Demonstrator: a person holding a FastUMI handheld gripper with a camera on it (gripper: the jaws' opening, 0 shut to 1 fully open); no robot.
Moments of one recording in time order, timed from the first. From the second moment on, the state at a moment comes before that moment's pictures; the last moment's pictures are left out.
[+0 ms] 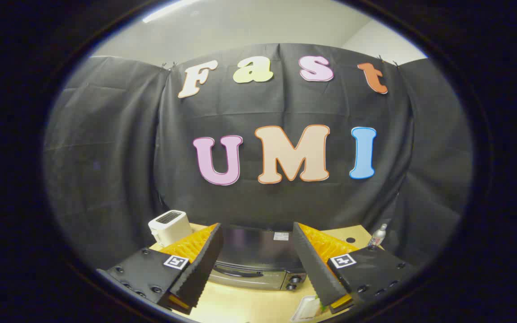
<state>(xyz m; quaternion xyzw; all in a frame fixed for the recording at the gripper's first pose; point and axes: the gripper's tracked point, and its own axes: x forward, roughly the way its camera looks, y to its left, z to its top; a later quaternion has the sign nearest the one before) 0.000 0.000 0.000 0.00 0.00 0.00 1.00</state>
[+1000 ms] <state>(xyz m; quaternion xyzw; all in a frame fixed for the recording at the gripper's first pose) 0.040 0.017 -0.104 0.01 0.05 -0.05 1.00</state>
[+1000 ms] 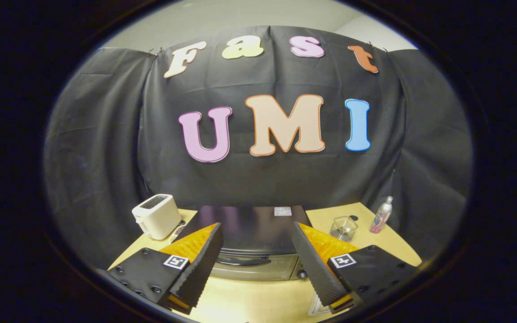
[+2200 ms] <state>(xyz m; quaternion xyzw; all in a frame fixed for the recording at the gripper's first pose) 0.115 0.046 -0.220 0.03 0.08 -0.05 0.99</state>
